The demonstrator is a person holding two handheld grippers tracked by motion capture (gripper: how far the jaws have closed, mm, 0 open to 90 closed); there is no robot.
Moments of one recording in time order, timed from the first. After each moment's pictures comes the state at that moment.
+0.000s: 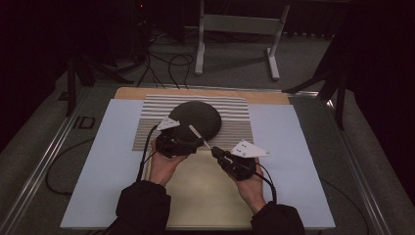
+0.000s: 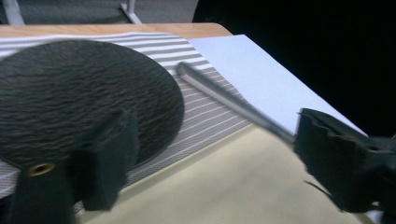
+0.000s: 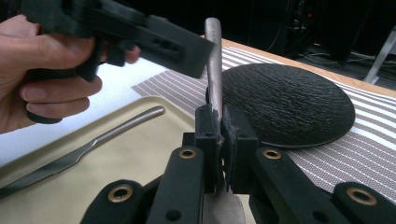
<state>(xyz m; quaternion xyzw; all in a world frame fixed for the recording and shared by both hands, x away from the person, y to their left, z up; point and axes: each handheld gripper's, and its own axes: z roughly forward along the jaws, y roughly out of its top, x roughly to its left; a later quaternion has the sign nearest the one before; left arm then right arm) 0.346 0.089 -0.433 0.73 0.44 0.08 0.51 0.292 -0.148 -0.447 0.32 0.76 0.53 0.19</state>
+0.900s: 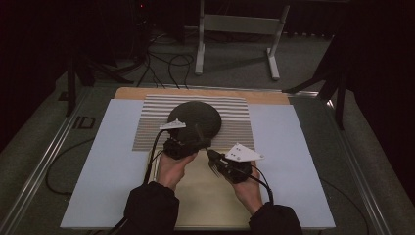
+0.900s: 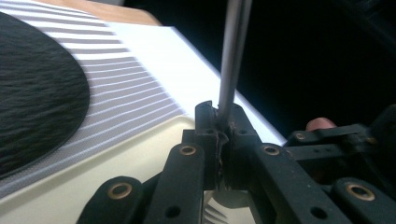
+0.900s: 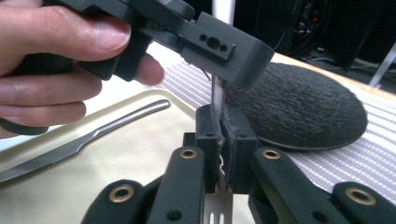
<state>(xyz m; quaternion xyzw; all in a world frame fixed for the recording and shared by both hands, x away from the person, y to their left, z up) 0.343 0.074 -0.435 0.72 0.41 -0.05 0.56 0.289 -0.138 -0.456 0.30 0.77 0.53 0.20</state>
